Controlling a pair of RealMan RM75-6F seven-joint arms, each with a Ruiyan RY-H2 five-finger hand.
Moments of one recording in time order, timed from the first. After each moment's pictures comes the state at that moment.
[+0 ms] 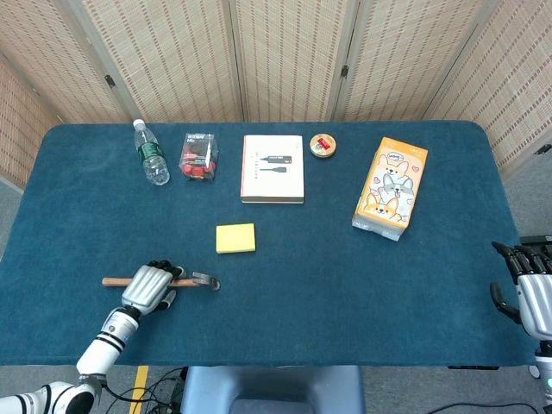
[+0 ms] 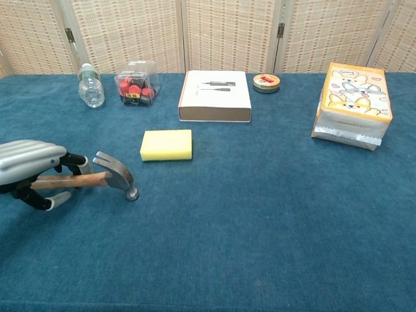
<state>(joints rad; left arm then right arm) -0.54 -1.44 -0.04 -1.55 1.22 0.99 0.43 0.05 -1.06 0.09 -1.61 -1.48 1.52 -0.05</state>
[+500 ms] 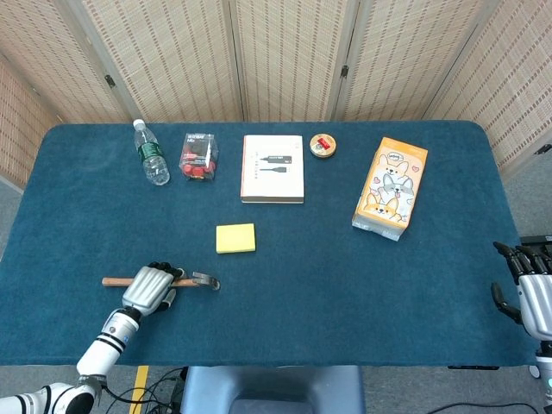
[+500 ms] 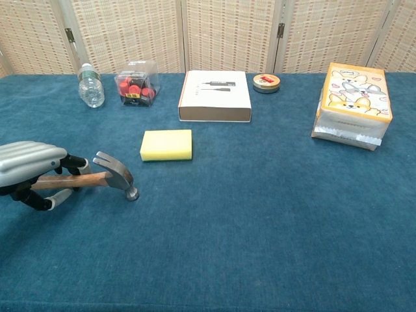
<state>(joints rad) -0.54 -1.43 -0.03 -1.57 1.21 0.99 0.45 0.05 -1.06 0.09 -1.61 -1.48 1.52 -0.05</state>
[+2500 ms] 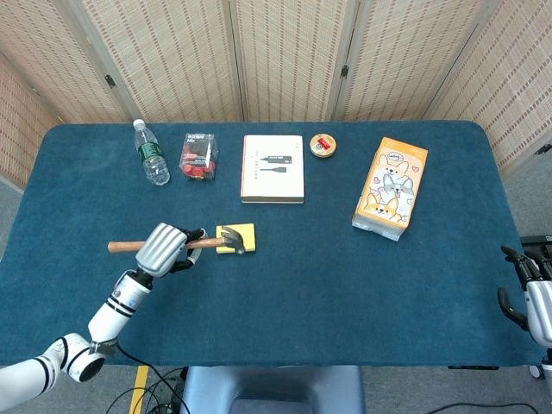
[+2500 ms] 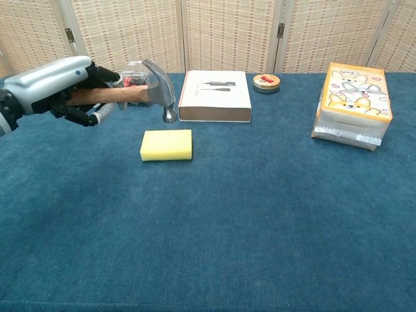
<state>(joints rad) -0.67 -1.54 -0.14 -1.23 1.59 1.18 -0.16 0.02 -1.05 0.08 -1.63 -1.48 1.55 -0.06</state>
